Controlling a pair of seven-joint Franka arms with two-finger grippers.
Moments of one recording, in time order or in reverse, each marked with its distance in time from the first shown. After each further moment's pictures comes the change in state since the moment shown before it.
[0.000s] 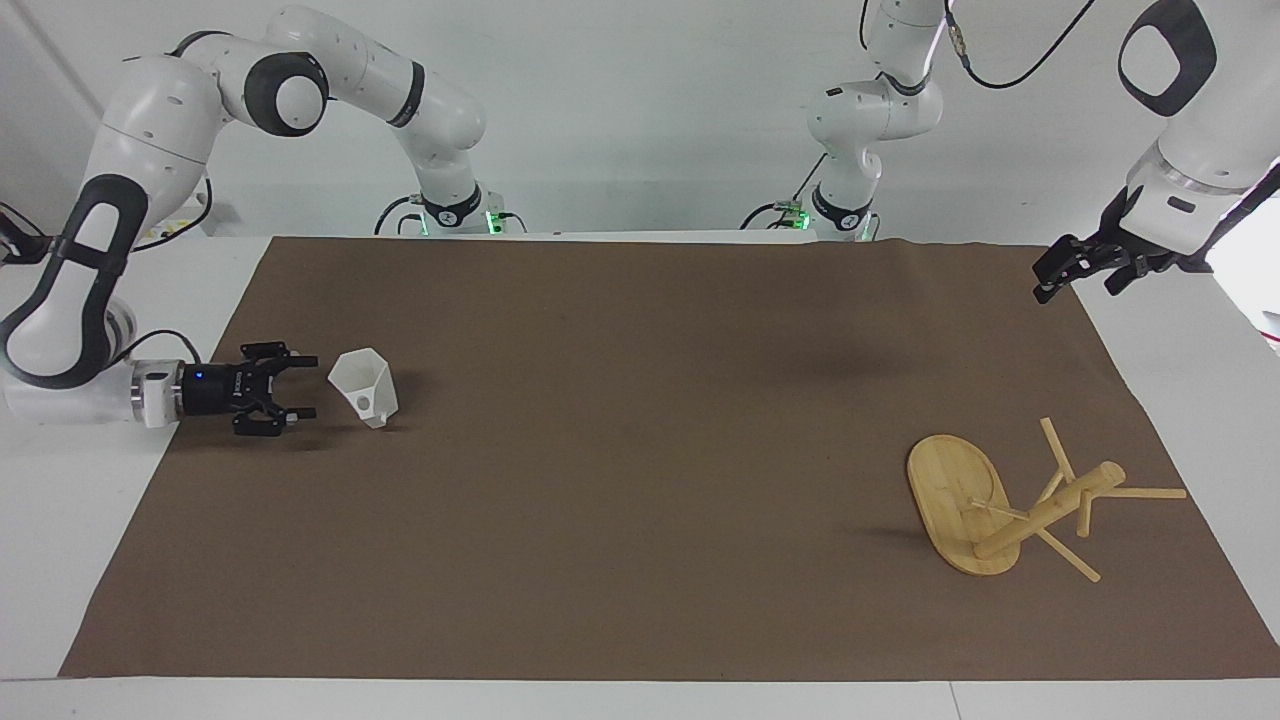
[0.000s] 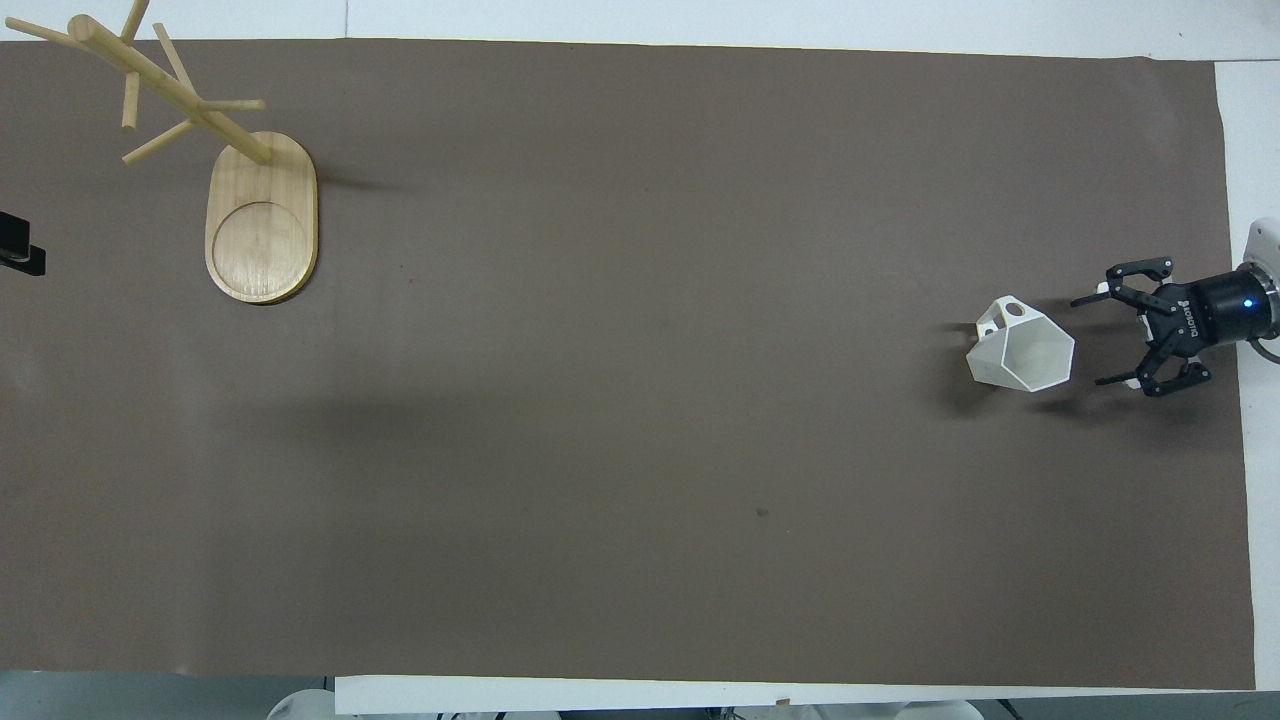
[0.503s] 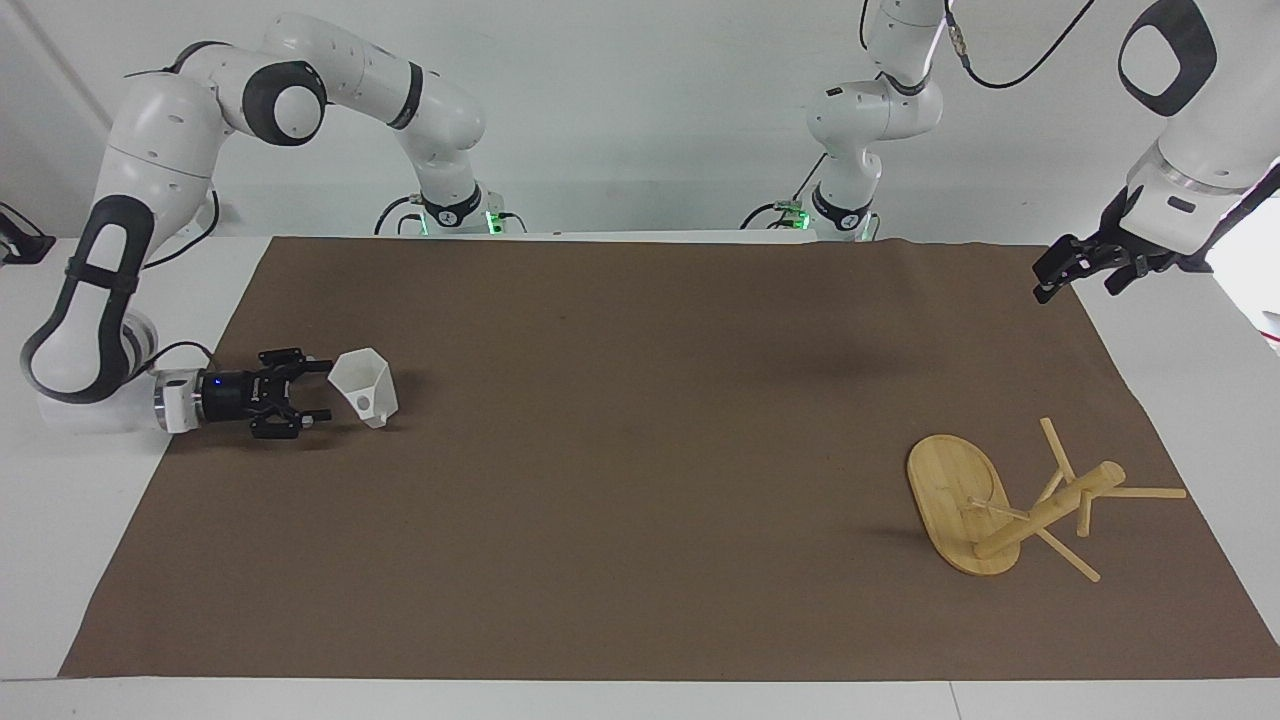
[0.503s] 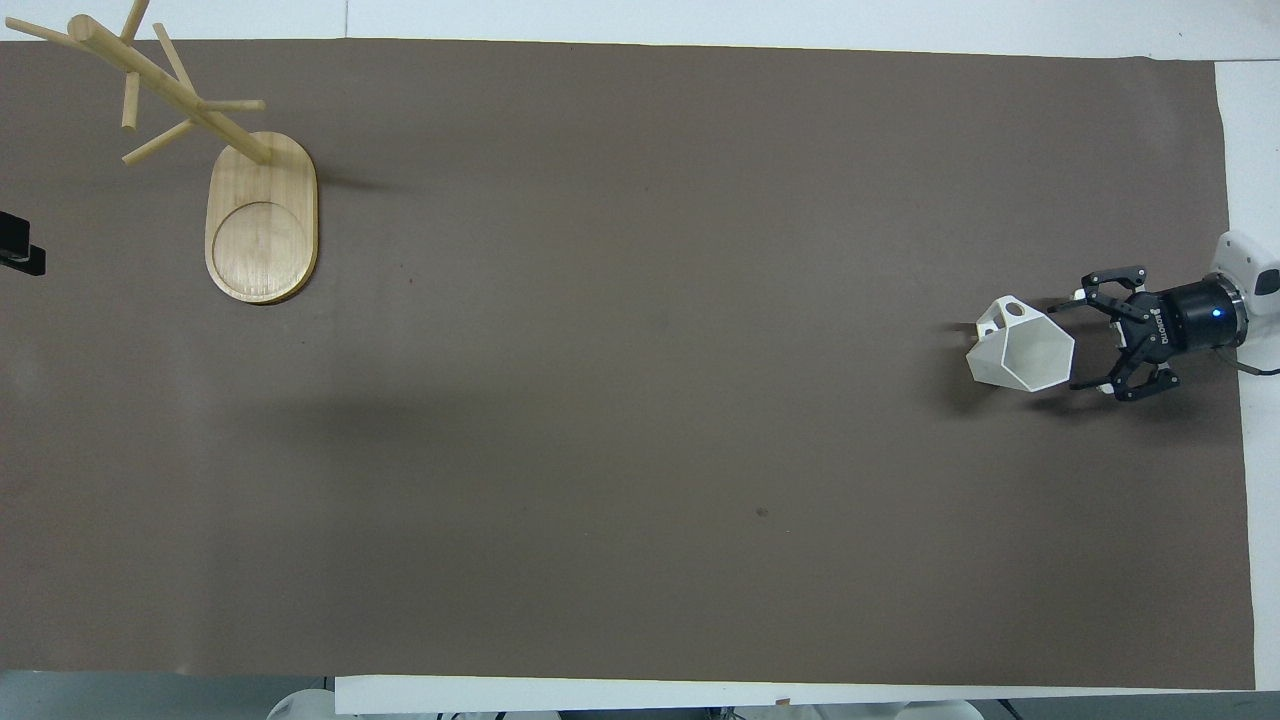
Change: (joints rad) left arm 0.000 0.000 0.000 0.000 0.000 0.000 0.000; right arm 0.005 0.031 0.010 -0.038 0.041 0.007 -0.057
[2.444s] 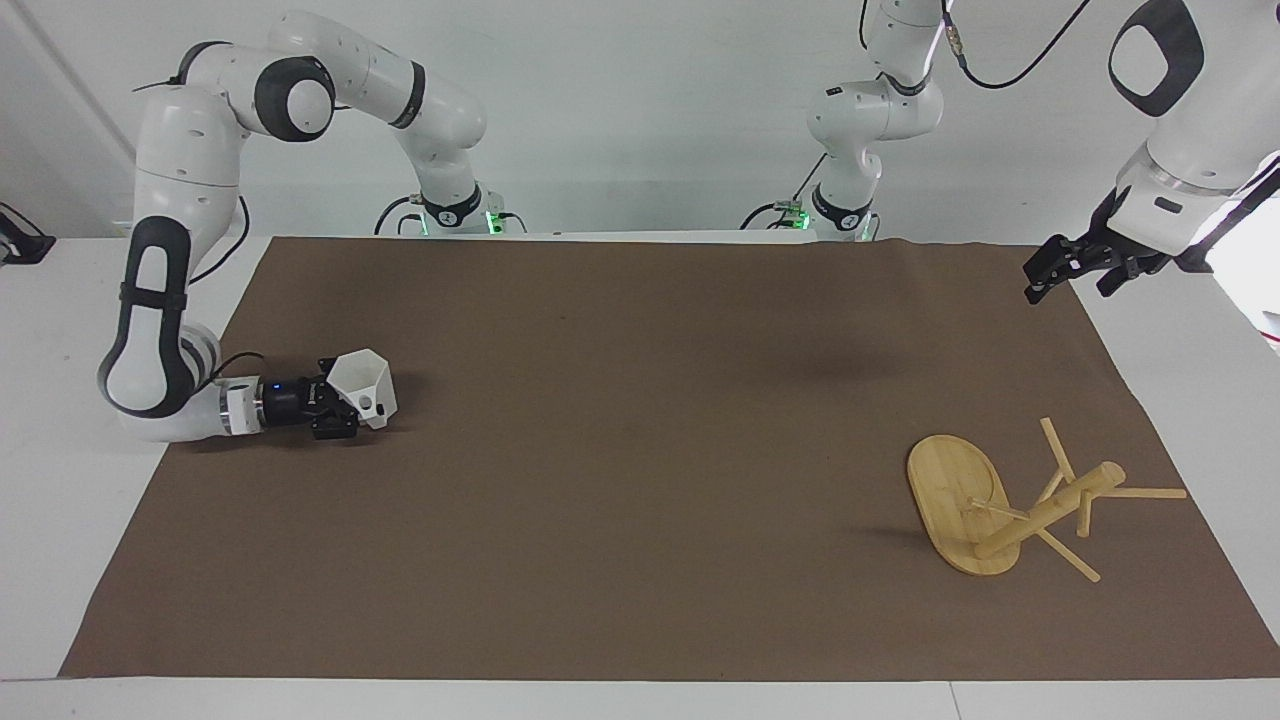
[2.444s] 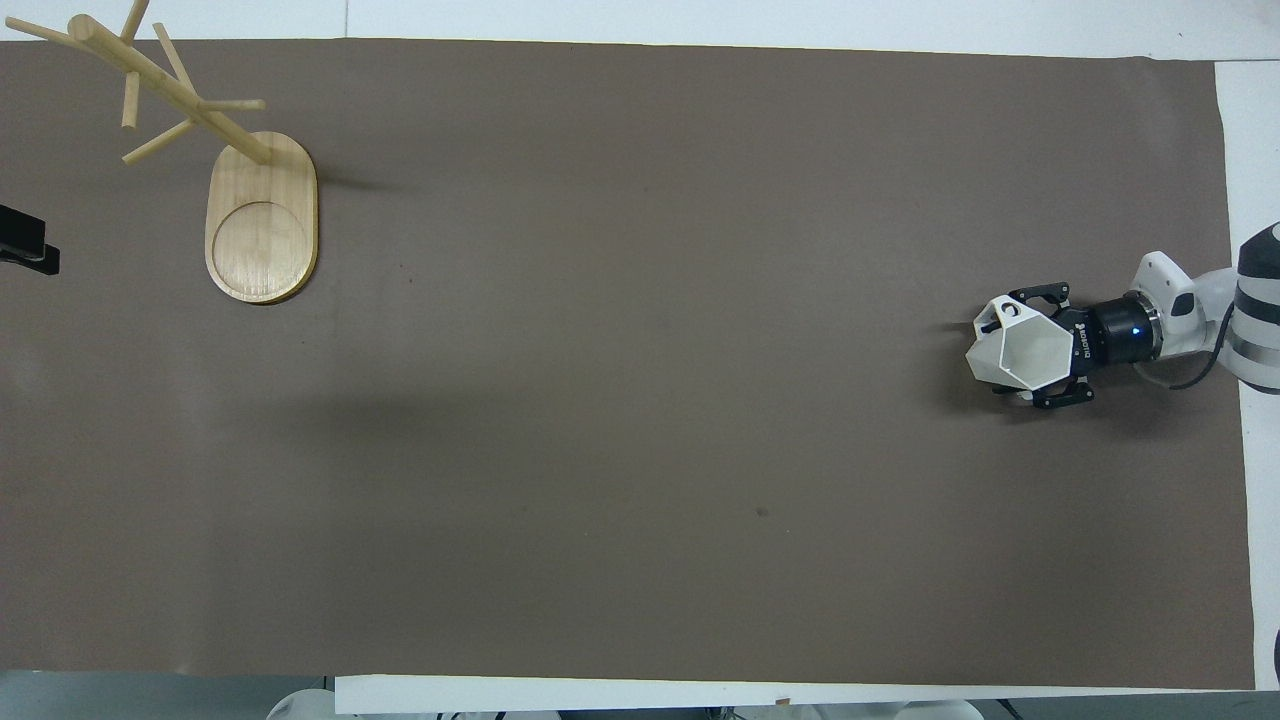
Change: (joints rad) left arm -0.019 0.000 -0.001 0.000 0.000 0.000 0.000; right arm 0.065 -0.029 0.028 -0.177 0.079 0.079 -0.098
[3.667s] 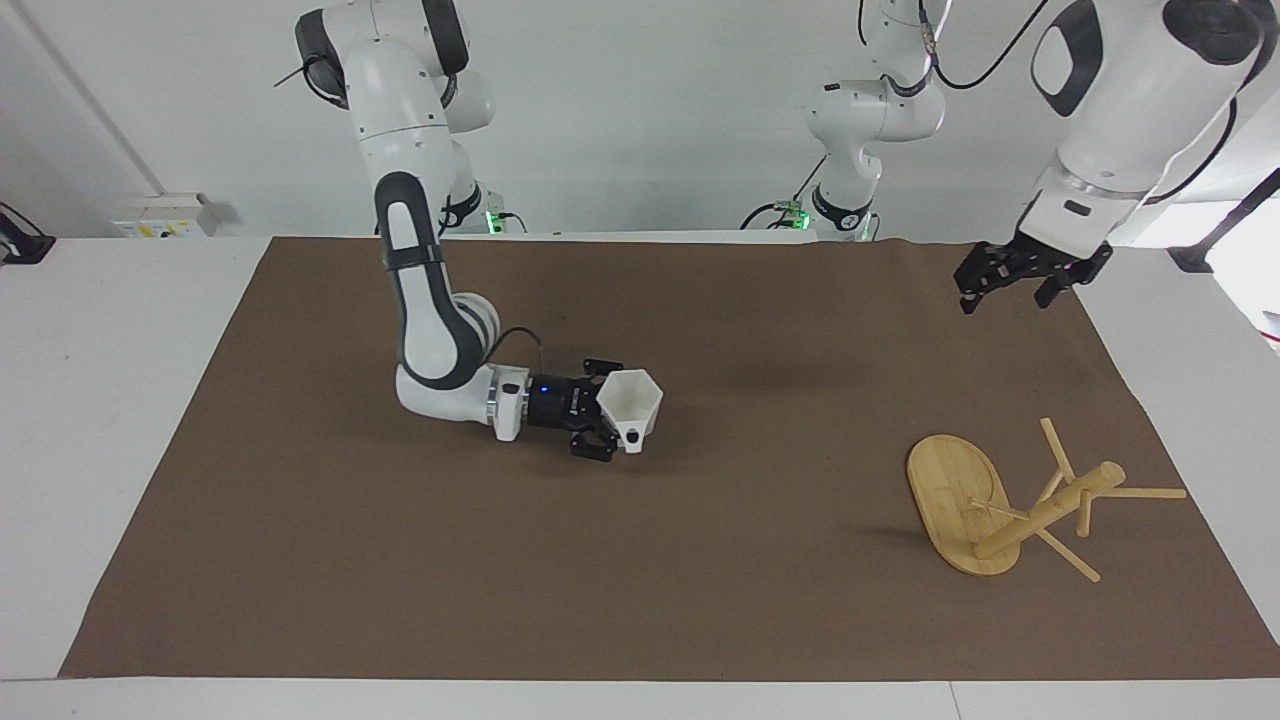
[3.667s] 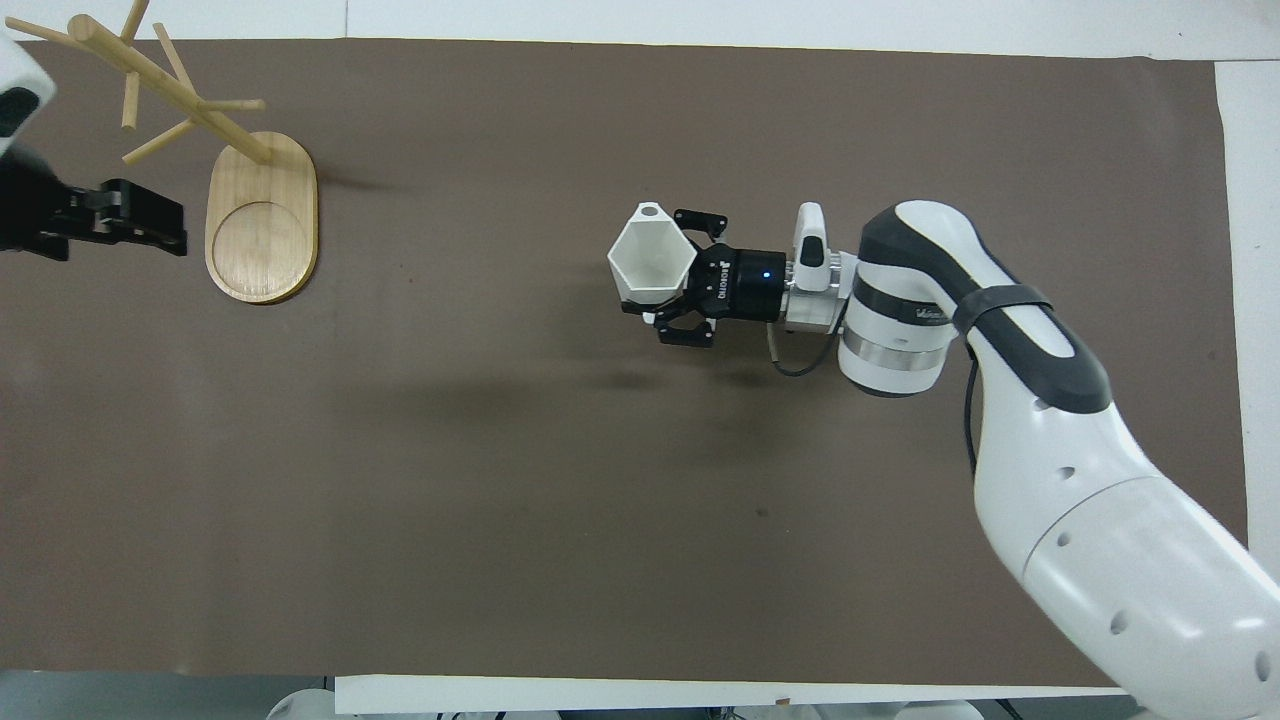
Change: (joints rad) left arm -0.220 0.000 -0.017 -0.044 -0.002 0.113 -0.225; right arm 0.834 -0.232 0.008 -0.213 0.983 0.727 0.250
